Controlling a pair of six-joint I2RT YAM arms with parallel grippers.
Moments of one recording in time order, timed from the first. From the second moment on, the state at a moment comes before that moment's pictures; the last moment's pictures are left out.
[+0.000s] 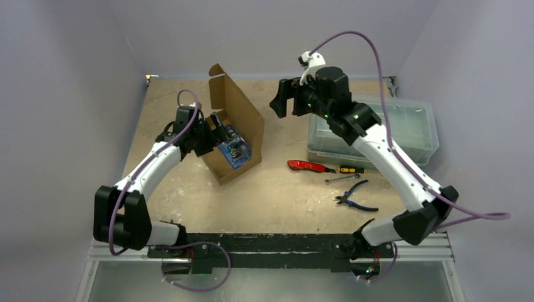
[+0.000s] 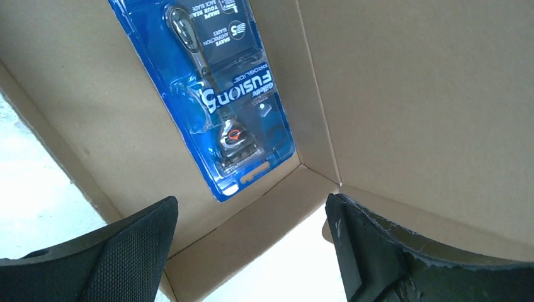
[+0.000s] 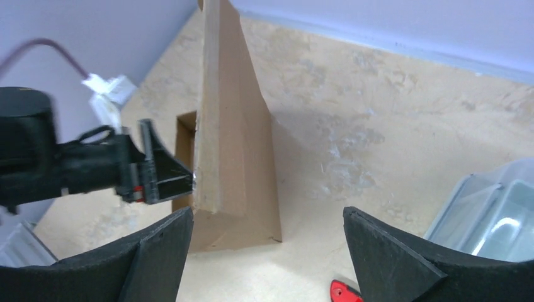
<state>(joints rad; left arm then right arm) -0.21 1.33 0.94 -0.39 0.17 -0.70 0.61 1.46 1.59 -0.51 -0.01 0.28</state>
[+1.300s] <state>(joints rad) -0.31 1.56 1.15 -0.60 -0.08 -0.83 1.03 1.60 1.46 -0.21 0.32 0.13</state>
